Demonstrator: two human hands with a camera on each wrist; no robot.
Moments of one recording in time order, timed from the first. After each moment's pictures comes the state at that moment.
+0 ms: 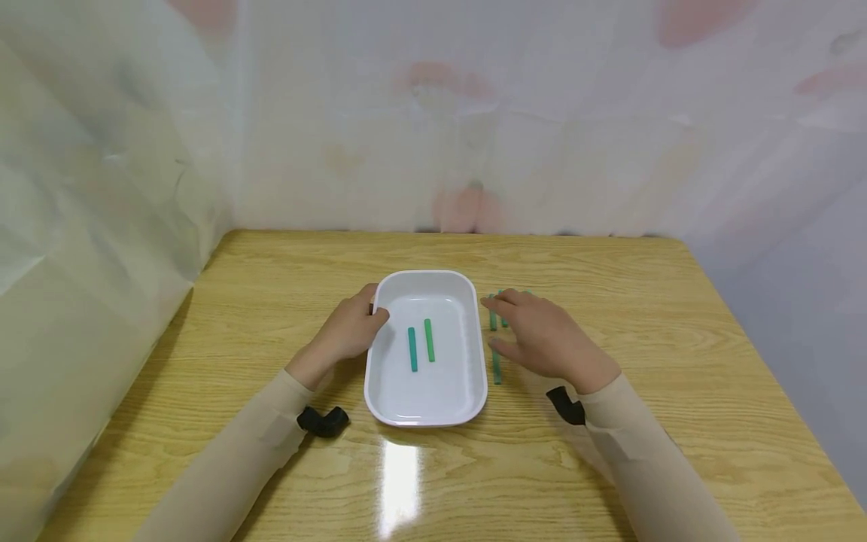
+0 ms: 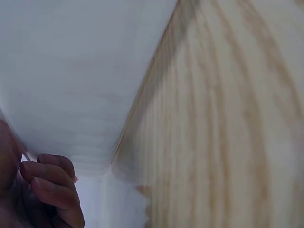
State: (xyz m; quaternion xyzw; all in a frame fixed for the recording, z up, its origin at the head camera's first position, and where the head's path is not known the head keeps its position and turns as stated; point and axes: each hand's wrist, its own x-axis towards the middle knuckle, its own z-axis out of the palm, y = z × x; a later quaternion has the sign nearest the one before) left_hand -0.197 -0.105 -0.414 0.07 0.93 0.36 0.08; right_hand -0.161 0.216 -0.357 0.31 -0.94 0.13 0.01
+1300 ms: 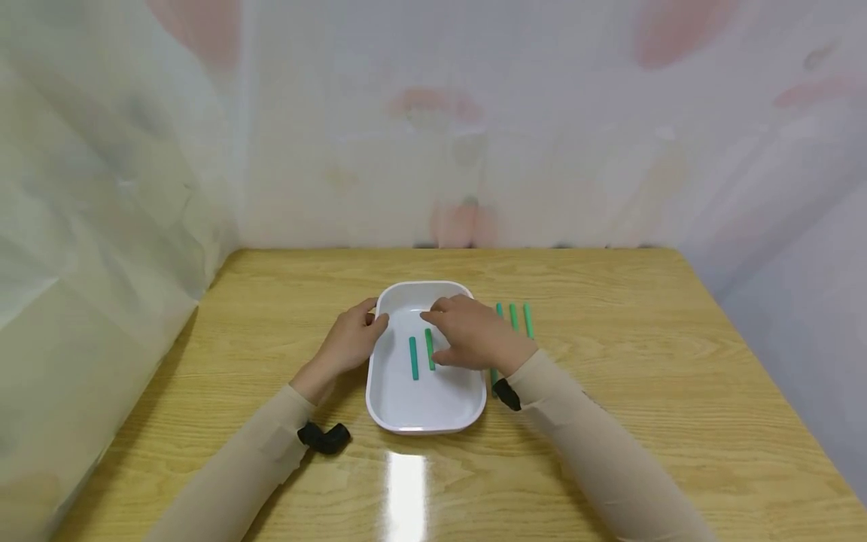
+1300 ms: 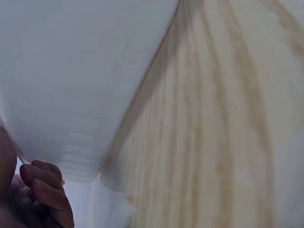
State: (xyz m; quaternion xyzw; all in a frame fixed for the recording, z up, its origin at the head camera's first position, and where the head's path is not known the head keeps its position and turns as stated) left_hand -0.200 -0.103 -0.428 0.05 0.91 0.41 0.04; right_hand -0.193 0.141 -0.365 0.37 -0.92 0.08 -0.06
